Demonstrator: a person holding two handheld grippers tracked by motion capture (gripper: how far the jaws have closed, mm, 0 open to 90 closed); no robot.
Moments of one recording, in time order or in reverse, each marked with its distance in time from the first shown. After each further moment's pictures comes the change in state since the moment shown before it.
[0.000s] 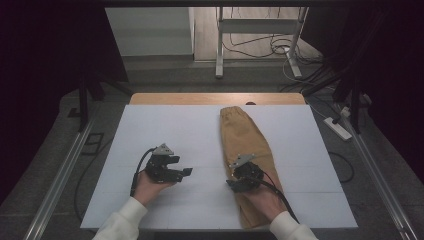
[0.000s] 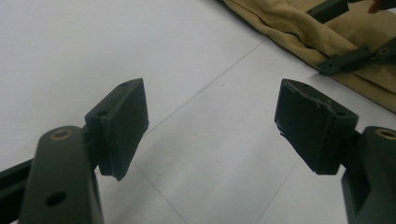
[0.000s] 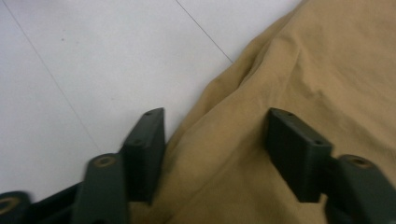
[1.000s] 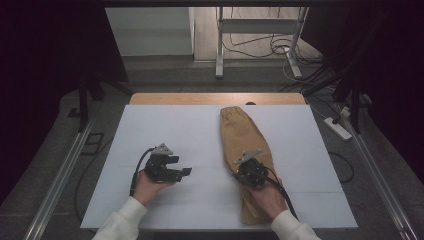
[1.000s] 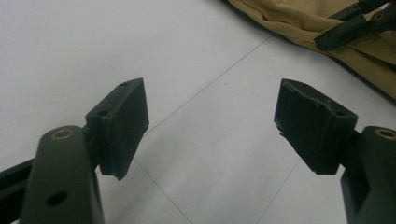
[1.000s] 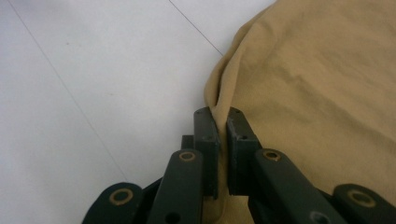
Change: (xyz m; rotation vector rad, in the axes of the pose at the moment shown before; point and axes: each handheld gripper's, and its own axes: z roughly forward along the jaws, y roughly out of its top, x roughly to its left) left arm 0.003 -0.001 0.000 0.002 -0.006 -0.009; right arm -0.013 -0.001 -0.009 0.011 0.053 0.049
